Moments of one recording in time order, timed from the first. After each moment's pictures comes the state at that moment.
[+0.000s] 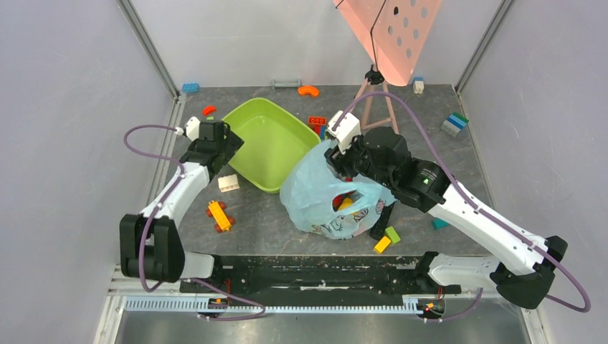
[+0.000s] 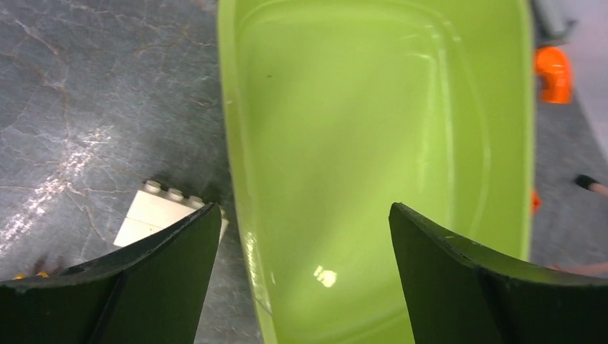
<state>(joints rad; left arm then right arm) -0.12 1.39 0.94 -0.33 -0.32 -0.88 0.88 1.15 1.29 -0.51 0.14 -0.18</state>
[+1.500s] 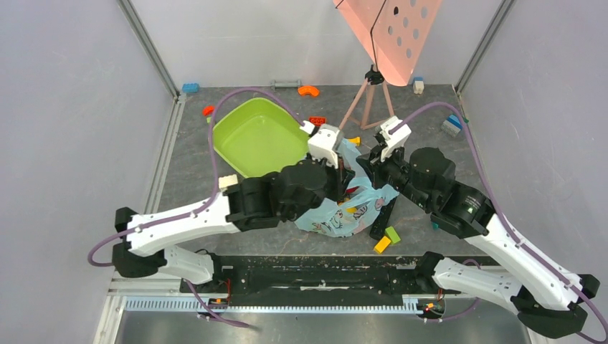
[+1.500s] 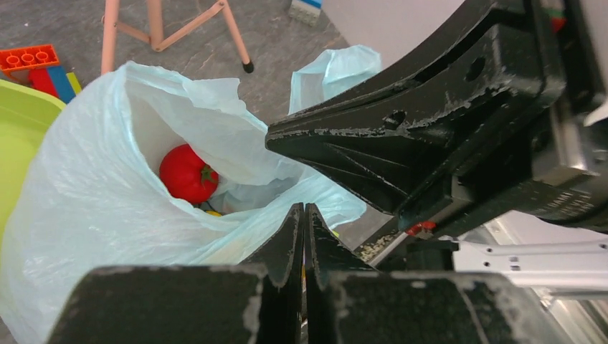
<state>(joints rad) -1.34 1.31 1.46 -0.44 -0.56 -0.55 0.86 0.86 1.14 -0.50 0.20 0.05</state>
